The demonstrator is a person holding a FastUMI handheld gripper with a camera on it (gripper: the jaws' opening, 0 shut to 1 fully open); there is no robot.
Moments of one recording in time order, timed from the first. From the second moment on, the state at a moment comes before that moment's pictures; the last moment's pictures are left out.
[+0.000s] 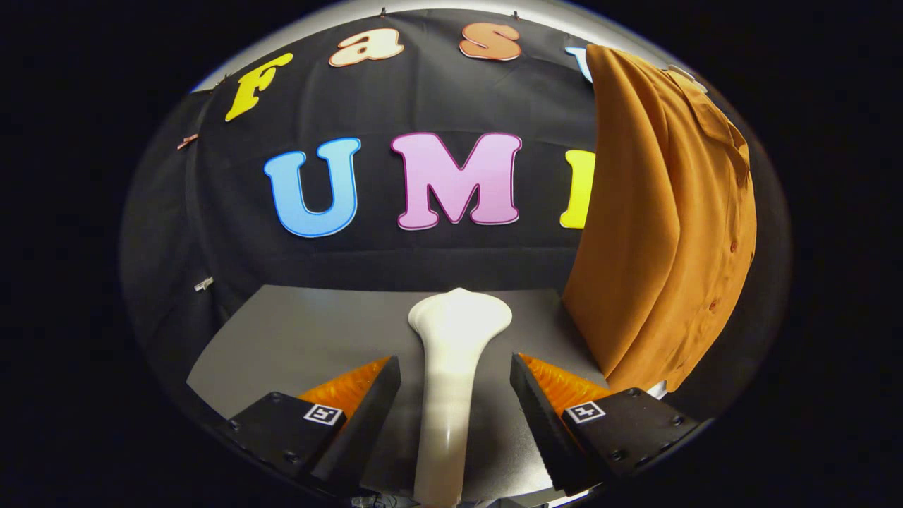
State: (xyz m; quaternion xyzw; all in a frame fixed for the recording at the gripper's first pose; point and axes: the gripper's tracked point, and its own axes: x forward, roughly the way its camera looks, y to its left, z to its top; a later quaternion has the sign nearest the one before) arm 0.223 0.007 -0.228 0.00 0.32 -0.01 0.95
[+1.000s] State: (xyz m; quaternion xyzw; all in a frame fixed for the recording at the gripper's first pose) arm 0.222 0.035 -0.248 0.00 0.35 0.06 0.93
